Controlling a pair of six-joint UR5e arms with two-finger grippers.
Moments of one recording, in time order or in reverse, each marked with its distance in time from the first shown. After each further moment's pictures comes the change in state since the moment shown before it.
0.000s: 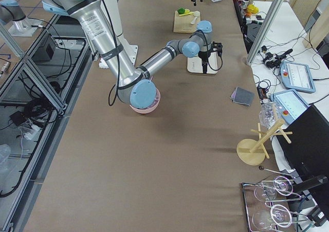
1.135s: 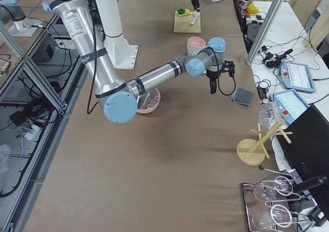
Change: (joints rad) left arm 0.141 0.013 0.009 -0.176 0.184 -1.274; right arm 0.216 -0.163 0.012 0.002 0.148 -0.217
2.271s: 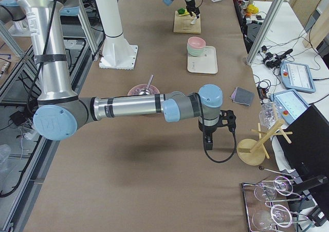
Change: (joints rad) left arm 0.122 0.013 0.026 0.069 0.237 -0.329; right arm 0.422 -0.319 -0.008 -0.046 0.080 -0.564
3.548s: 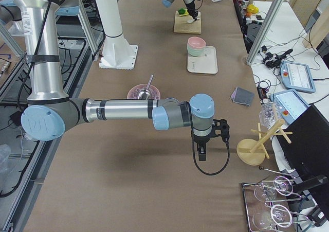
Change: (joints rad) left arm 0.031 -0.010 0.003 -0.005 0.050 -0.001; right arm 0.035 -0.047 0.006 0.008 -0.007 -0.056
